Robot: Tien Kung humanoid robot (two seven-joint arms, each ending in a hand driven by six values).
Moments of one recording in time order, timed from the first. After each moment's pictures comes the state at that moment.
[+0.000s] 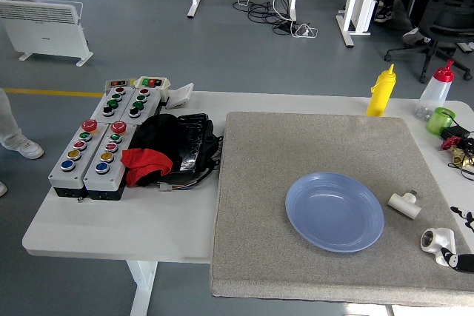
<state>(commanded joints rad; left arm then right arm) -0.13 0.02 -1.34 -0.29 0.66 0.40 0.31 0.07 -0.30 1.52 1.50 -1.84 0.15 -0.37</state>
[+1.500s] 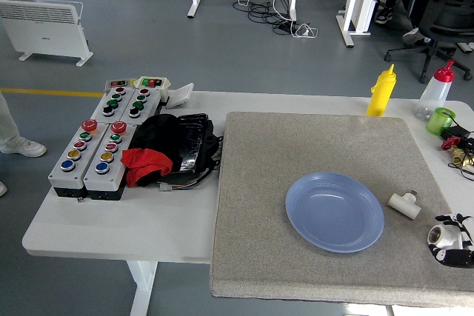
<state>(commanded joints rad) -0.14 0.02 -1.33 -0.29 0.65 0.40 0.31 0.13 -0.27 1.45 1.41 -1.83 0.05 -0.41</state>
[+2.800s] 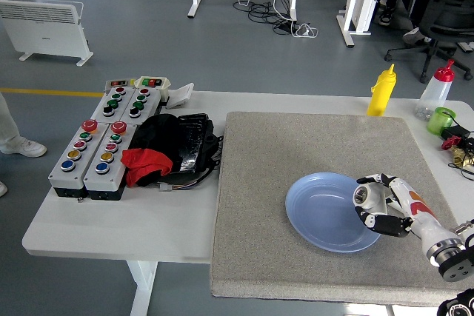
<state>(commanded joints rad) -0.14 0.02 -1.34 -0.30 0.65 0.40 0.32 0.29 -0.25 1.13 1.43 -1.72 -0.14 -0.17</state>
